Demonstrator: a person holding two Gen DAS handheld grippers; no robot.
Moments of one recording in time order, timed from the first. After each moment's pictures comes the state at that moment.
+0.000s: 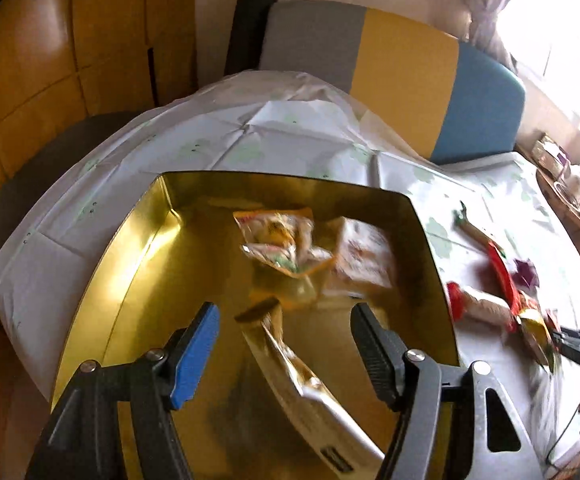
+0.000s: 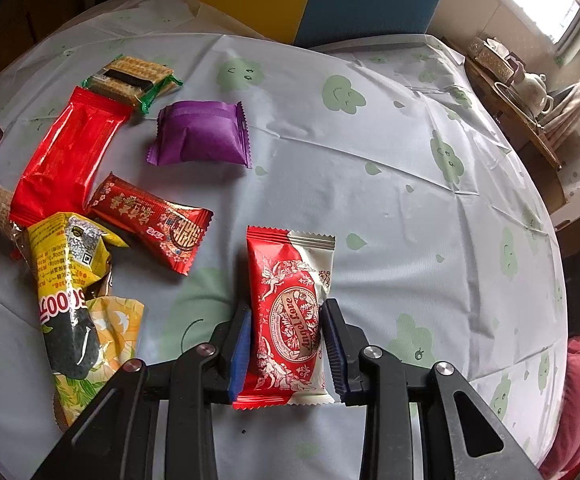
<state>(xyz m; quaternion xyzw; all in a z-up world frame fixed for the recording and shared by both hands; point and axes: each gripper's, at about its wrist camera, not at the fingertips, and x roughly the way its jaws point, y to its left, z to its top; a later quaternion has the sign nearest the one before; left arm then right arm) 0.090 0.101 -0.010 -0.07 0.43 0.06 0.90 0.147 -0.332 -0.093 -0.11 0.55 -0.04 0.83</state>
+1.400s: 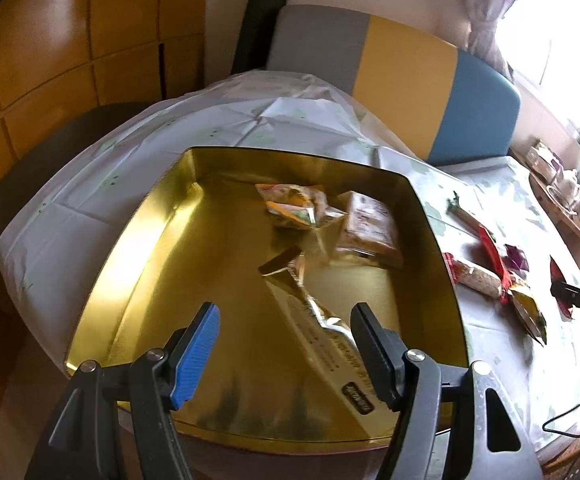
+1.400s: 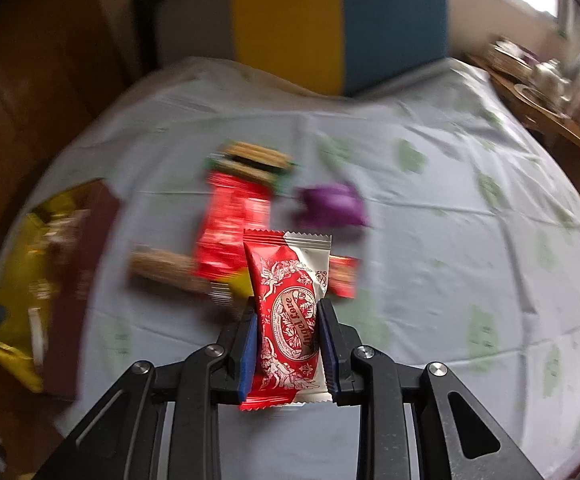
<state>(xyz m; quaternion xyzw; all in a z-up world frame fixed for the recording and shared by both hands) 0.038 0.120 -0.014 -0.09 0.42 0.06 0.90 0.107 -0.264 -0.017 0.01 0.48 0.07 0.87</state>
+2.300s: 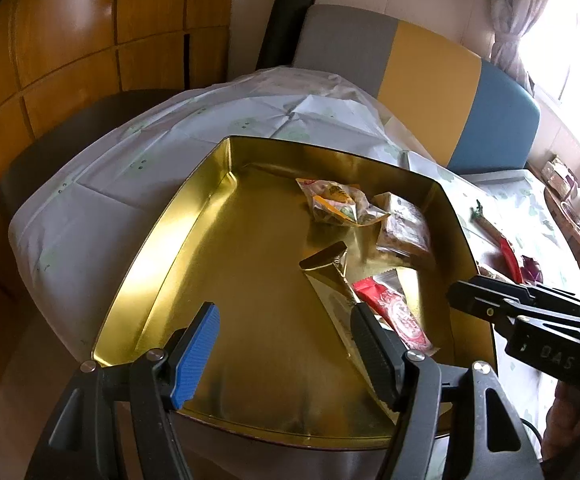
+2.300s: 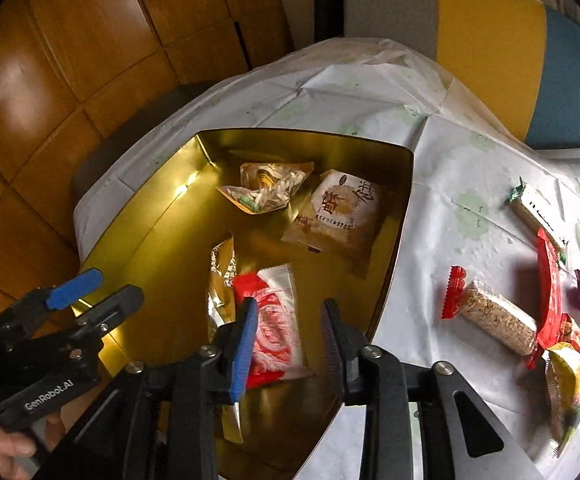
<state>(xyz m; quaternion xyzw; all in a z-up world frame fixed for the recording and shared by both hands) 0.033 0.142 -0.022 -0.11 0.42 0.09 0.89 0.099 -0.025 -0.039 -0.06 0.48 0.27 0.83</state>
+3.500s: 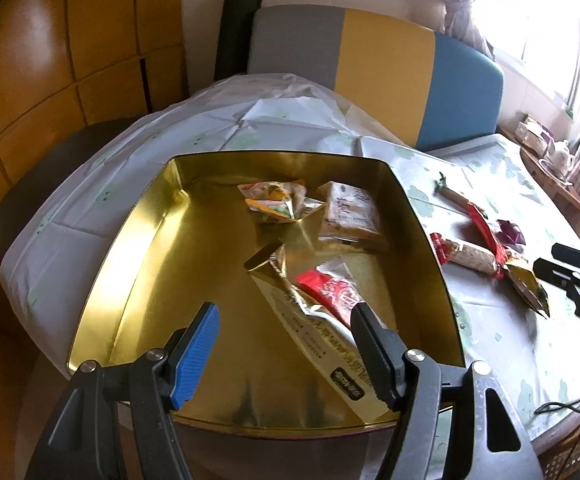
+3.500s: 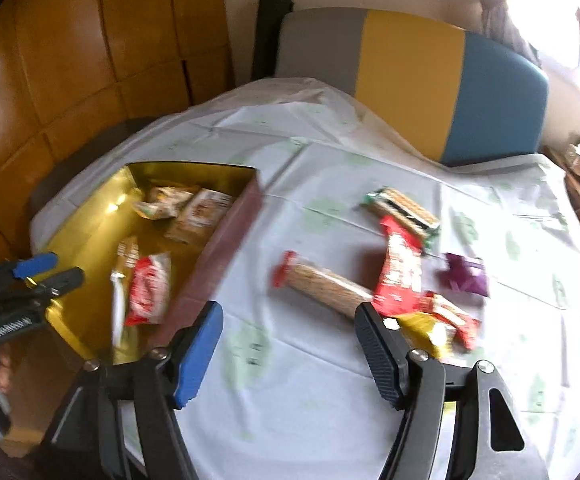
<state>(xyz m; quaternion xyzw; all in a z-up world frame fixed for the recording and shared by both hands) 0.033 0.093 -0.013 -0.04 0.42 0.04 0.90 0.072 -0.152 -0.008 -0.09 0.41 0.18 0.89</state>
